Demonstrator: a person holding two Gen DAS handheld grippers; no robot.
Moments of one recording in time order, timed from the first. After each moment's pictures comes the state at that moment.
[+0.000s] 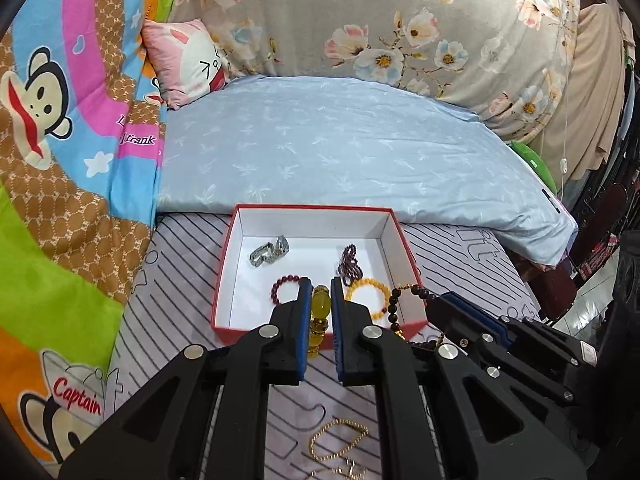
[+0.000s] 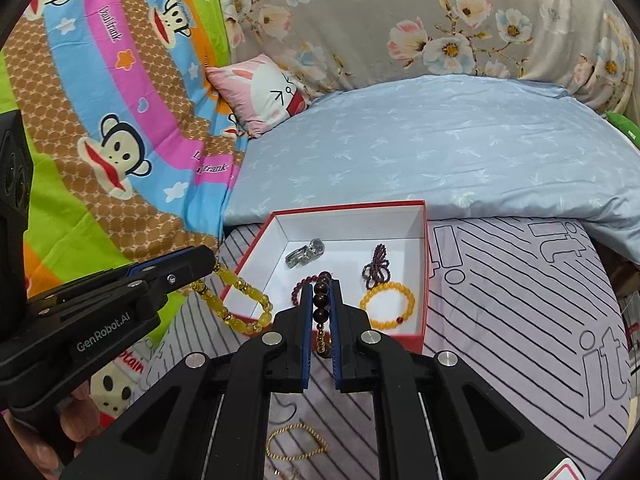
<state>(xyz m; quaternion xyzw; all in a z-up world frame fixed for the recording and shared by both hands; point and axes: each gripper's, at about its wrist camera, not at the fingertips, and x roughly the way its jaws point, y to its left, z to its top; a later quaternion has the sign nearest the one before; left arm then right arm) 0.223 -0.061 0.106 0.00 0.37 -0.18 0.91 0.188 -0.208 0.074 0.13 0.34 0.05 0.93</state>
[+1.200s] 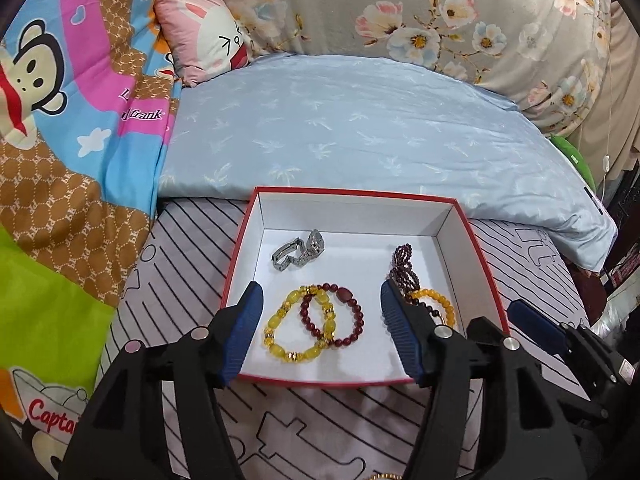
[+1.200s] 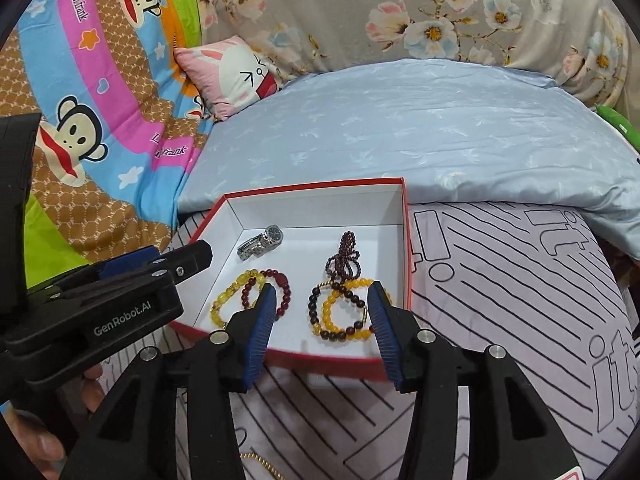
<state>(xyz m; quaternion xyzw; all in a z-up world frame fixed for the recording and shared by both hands) 0.278 -0.065 0.047 0.01 0.39 -0.13 0.91 0.212 -0.213 0.034 0.11 0.36 0.01 0.93</state>
